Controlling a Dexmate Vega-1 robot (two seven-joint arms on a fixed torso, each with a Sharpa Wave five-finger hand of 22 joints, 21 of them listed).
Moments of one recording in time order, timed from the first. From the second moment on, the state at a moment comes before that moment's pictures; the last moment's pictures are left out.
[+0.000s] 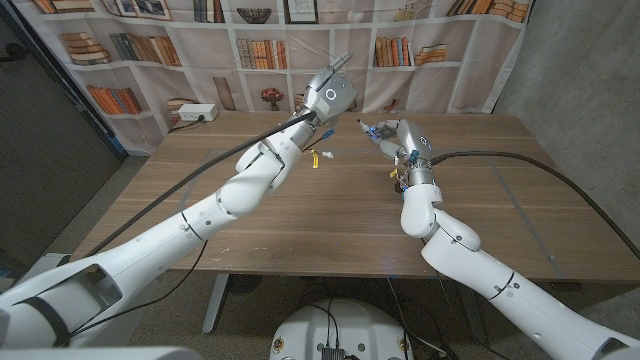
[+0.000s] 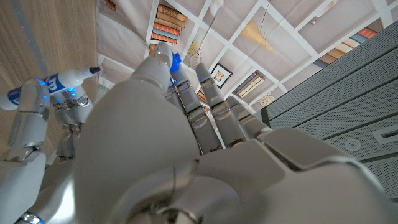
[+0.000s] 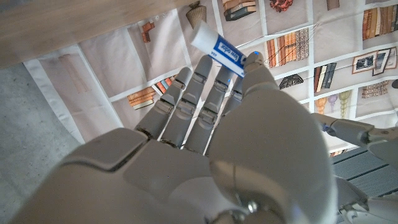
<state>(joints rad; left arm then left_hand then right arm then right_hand) 0.62 0.71 0.76 -2.03 1.59 0.27 0.11 1.21 0.03 0.40 -0.14 0.18 1.06 -0.10 0.40 0.19 1.15 -0.15 0.22 0.31 0.87 -0.12 0.20 0.19 0.22 -0.04 0.20 0.18 -1.00 -0.58 -0.60 -2.07 -0.34 -0.51 -0.58 1.20 0.11 0.21 -0.15 0.18 1.01 -0.17 0.26 0.22 1.09 -0.14 0.27 0.23 0.95 -0.14 0.20 0.19 0.60 -0.06 0.25 0.20</state>
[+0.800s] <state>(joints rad) 0.45 0.79 0.76 -2.08 1.60 0.02 -0.04 1.21 0.02 0.40 -0.15 0.17 1.06 -0.11 0.40 0.19 1.15 -0.15 0.22 0.31 0.87 -0.12 0.20 0.19 0.22 -0.04 0.20 0.18 -1.03 -0.59 -0.53 -2.05 -0.03 -0.33 -0.51 1.19 0.11 0.21 -0.15 0.18 1.01 -0.17 0.25 0.22 1.09 -0.13 0.28 0.23 0.95 -0.14 0.20 0.19 0.60 -0.06 0.25 0.20</state>
